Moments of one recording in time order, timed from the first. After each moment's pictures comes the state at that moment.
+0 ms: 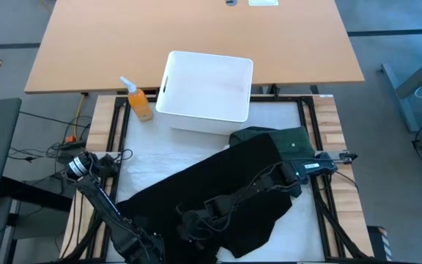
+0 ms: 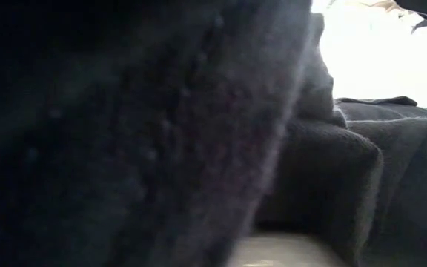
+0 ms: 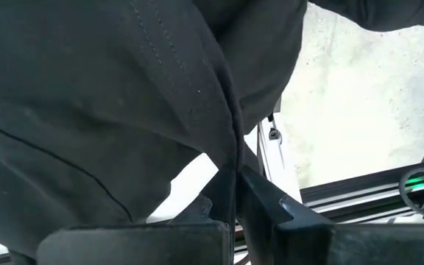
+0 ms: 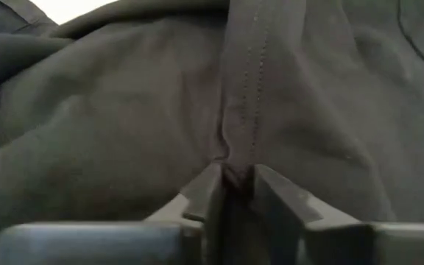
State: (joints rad) left arm -0.88 1.91 1.56 -1.15 0.33 -0.81; right arm 0.40 2.48 1.87 0.00 -0.06 -0.24
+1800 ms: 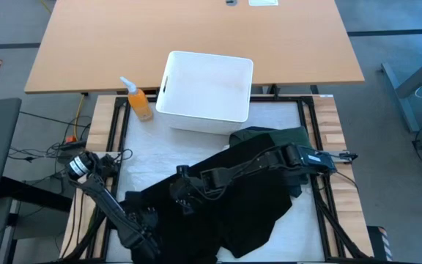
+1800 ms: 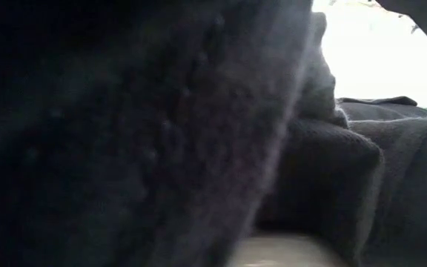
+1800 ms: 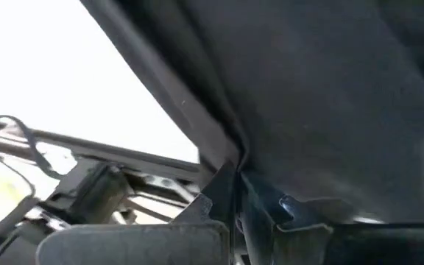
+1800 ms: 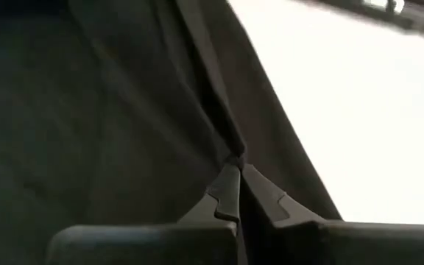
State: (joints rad) left arm -0.86 1.90 1.36 -1.54 0.09 -0.83; right arm 0.22 2.34 1.87 -0.18 0.19 -0.08
